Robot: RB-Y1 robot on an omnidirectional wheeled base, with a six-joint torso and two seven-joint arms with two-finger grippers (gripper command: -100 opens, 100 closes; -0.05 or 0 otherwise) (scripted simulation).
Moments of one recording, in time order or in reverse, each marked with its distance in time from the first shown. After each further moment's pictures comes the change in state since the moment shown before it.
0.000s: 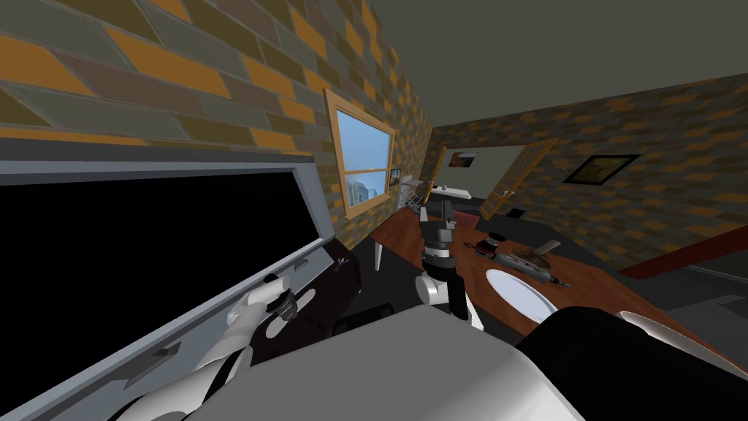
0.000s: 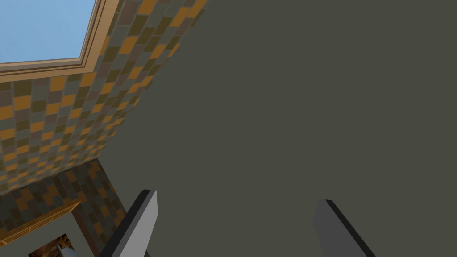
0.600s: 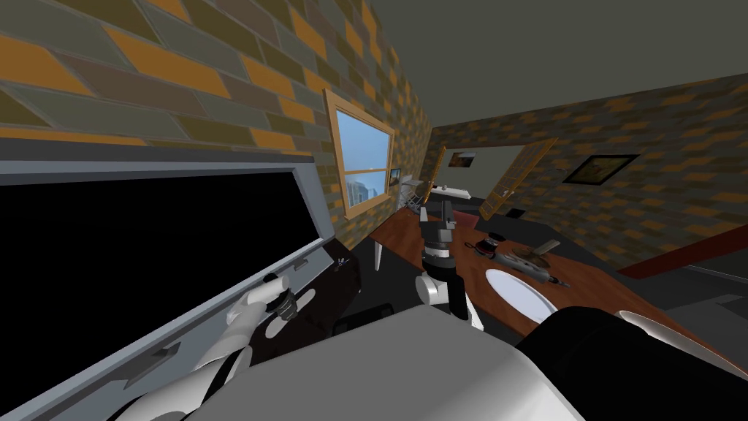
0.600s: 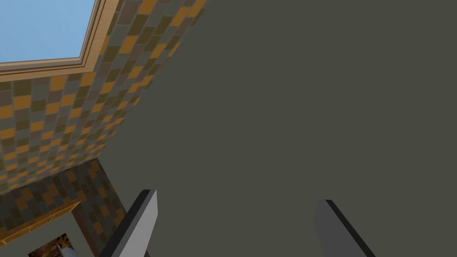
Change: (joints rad) left arm -0.001 0.003 0.001 -0.006 0.003 0.013 0.001; right arm 0.000 0.000 0.000 0.000 0.000 0.000 0.000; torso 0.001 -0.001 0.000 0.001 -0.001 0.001
